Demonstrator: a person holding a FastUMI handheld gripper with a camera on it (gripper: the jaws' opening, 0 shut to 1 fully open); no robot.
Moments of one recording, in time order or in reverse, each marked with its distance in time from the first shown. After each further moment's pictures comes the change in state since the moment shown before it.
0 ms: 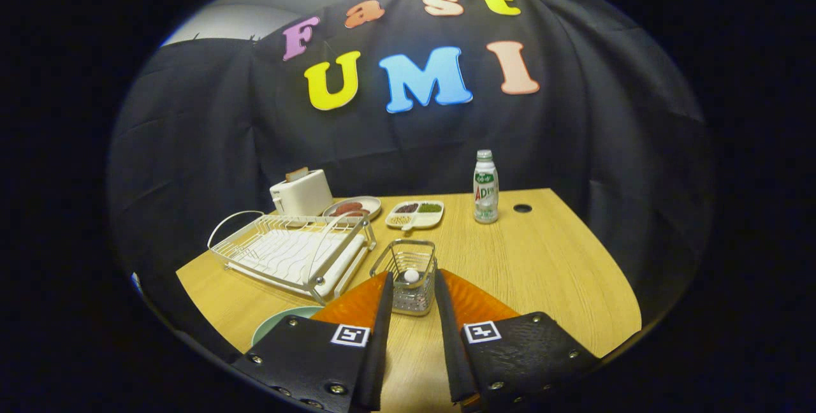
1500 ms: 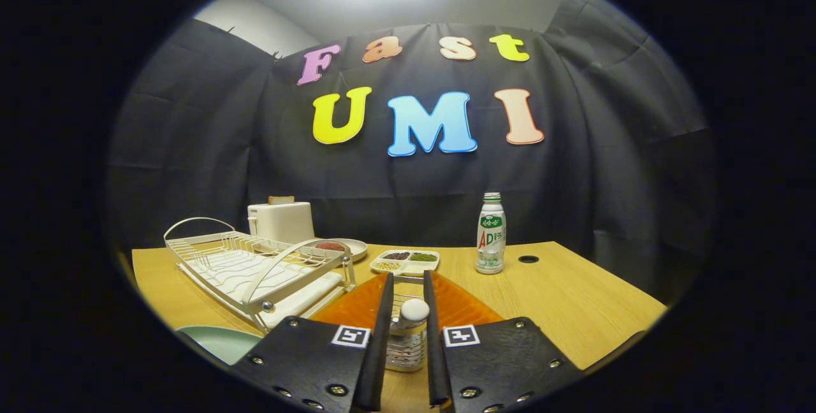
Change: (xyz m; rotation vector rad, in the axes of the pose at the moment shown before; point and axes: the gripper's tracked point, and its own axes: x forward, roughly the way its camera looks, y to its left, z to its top) arm 0.087 0.002 -0.017 -0.084 -0.281 -0.067
